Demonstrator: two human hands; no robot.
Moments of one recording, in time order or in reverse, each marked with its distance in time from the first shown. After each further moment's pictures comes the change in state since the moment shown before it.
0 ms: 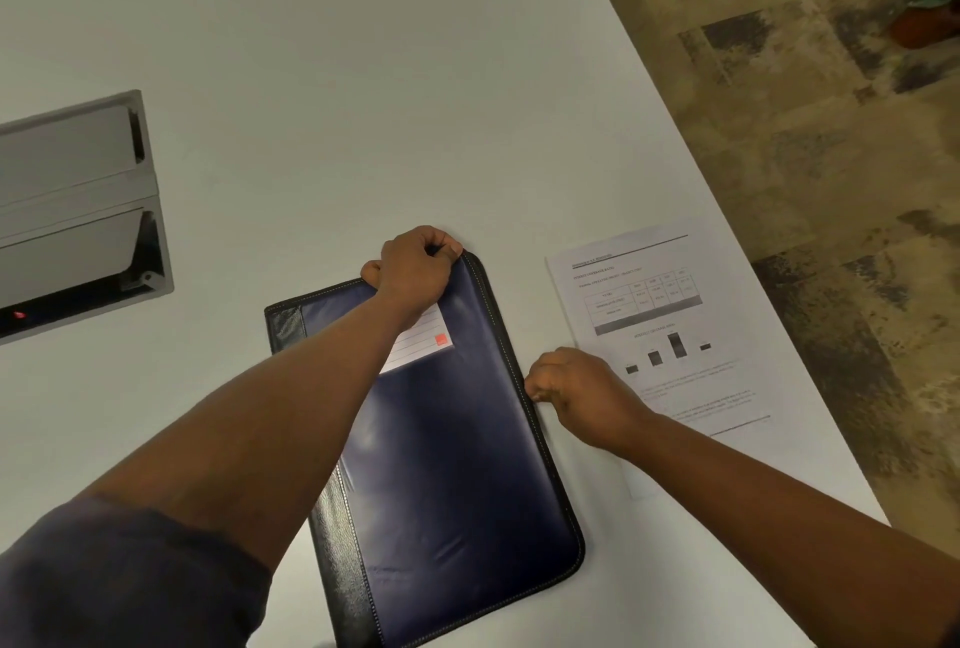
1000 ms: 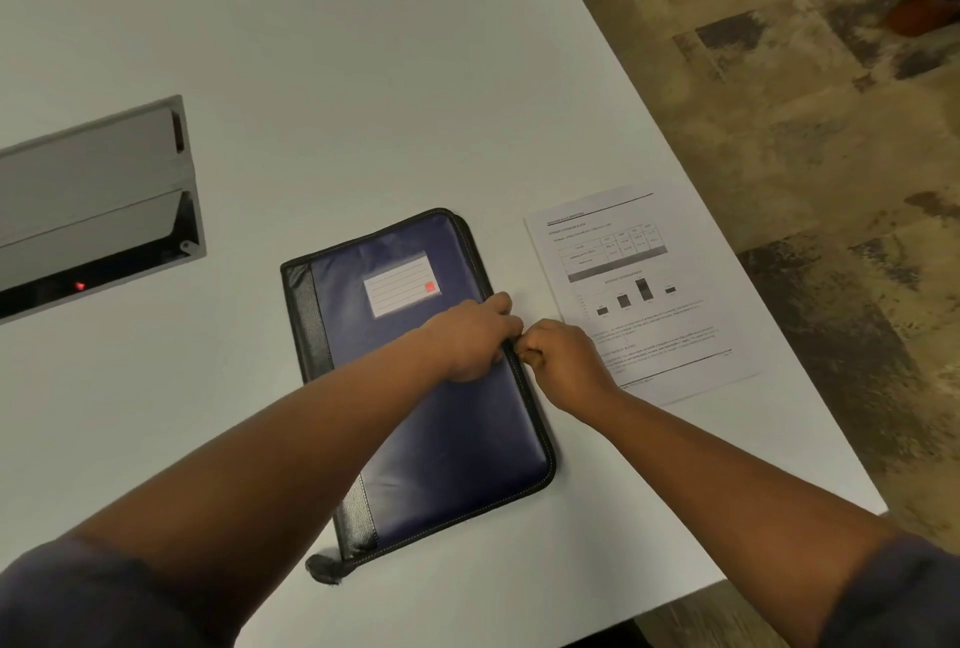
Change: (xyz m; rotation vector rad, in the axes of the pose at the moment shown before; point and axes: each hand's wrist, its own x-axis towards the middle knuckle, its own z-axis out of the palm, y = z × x) left_hand -0.141 -0.003 0.031 0.904 -0.635 0.705; right_hand -0.050 -0.024 0.025 0.204 0.250 0.199
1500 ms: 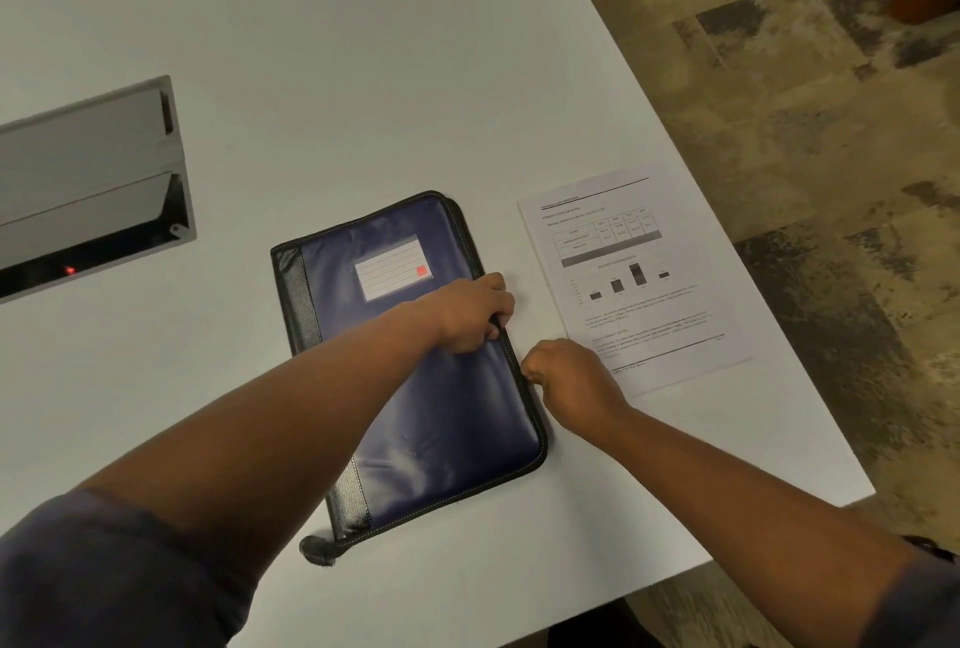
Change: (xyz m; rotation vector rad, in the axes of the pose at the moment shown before) left_hand 0.011 -0.006 -0.005 -0.177 -0.042 -0.004; right_hand -0.032 0.001 -0.004 -0.289 -0.224 -0.039
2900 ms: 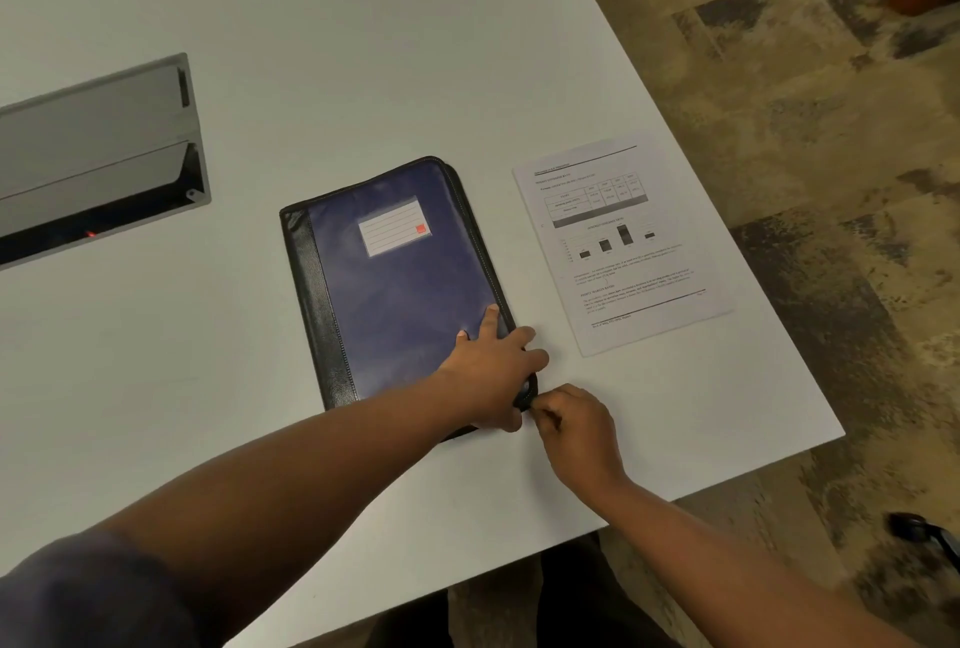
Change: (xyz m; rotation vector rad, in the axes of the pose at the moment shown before) left_hand -0.071 0.097 0.085 0.214 -0.075 -0.065; right_hand -0.105 -0.012 0.094 0.359 0.409 0.197
